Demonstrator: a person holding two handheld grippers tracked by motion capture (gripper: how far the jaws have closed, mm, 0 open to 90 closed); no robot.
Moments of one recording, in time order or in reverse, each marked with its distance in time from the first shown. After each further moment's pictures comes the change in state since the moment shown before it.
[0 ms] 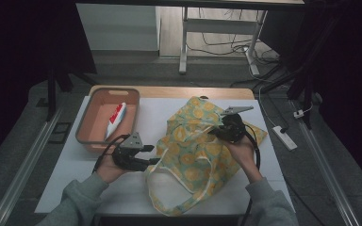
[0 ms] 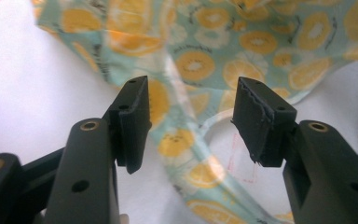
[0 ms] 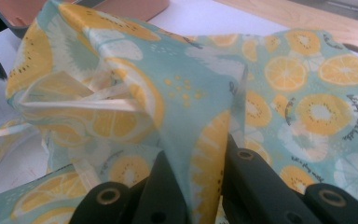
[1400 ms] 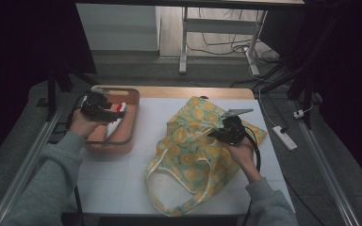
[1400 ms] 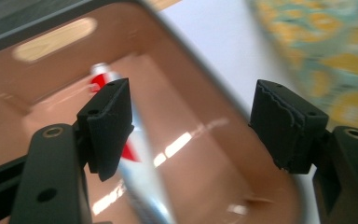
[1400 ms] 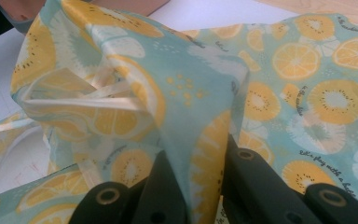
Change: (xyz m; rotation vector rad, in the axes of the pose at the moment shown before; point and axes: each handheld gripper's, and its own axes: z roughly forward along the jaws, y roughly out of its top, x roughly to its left) left arm 0.149 0.015 -0.054 0.131 0.337 -0.332; right arm -0.006 -0.010 0.008 0.008 0.039 0.024
